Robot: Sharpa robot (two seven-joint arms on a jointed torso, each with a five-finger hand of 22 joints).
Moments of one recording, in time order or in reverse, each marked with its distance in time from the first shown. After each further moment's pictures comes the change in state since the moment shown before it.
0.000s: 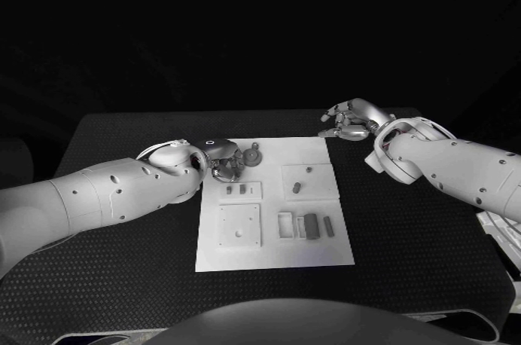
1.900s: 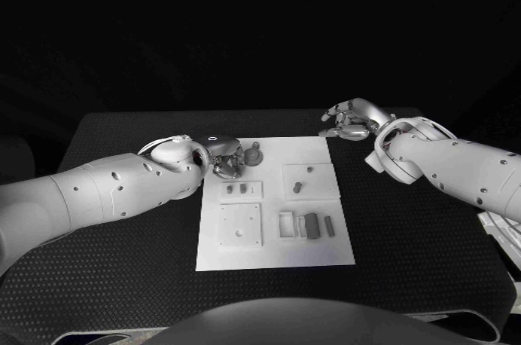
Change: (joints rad) left arm 0.010 0.003 0.008 0.008 -0.034 0.017 -0.005; left_hand 0.016 0.055 0.032 -0.001 -0.004 0.166 -0.034 0.076 0.037 0.134 -0.049 0.016 0.023 0.057 -0.035 -0.010 0.002 0.011 0.039 -0.019 0.000 0.000; right arm 0.000 0.002 0.000 0.002 0.000 0.000 0.000; right_hand 0.000 0.000 0.000 0.000 0.000 -0.002 -0.002 0.000 0.001 0.004 -0.004 0.000 0.002 0.002 -0.002 0.000 0.002 -0.001 0.000 0.000 0.000 0.000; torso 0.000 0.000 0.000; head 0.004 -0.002
